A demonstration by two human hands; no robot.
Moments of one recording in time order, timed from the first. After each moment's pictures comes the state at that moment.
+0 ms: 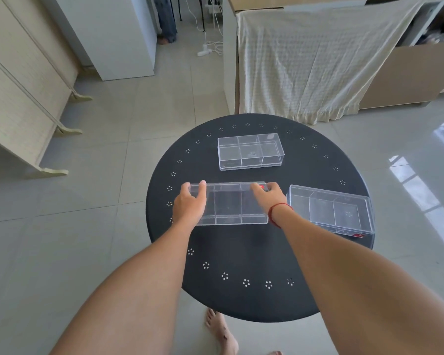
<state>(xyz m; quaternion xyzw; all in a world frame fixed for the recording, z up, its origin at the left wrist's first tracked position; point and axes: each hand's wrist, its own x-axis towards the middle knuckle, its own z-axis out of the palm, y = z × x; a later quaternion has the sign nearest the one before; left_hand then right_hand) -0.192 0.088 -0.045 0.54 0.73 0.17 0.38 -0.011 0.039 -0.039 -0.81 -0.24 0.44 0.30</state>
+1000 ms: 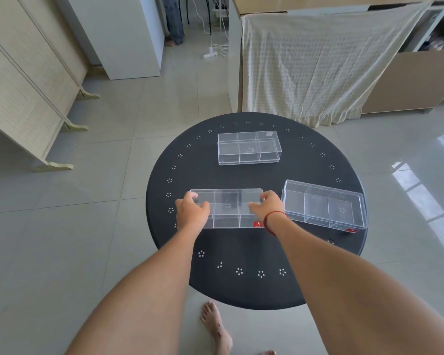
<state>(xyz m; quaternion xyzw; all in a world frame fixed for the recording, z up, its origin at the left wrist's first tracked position) -0.190 0.042 -0.053 0.54 0.74 0.17 0.37 -0.019 0.003 -0.047 -0.84 -0.29 0.40 0.23</state>
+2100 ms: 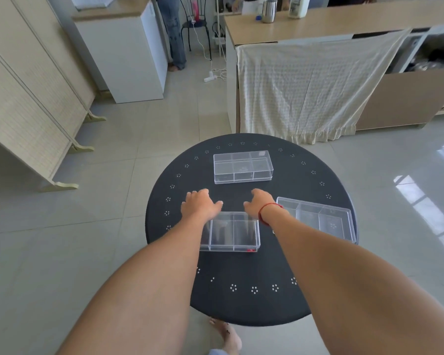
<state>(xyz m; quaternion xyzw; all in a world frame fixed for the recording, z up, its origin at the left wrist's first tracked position) -0.148 0.068 0.010 0.70 0.67 -0.03 0.24 0.004 0.032 -0.003 -0.81 -0.46 0.36 0.10</state>
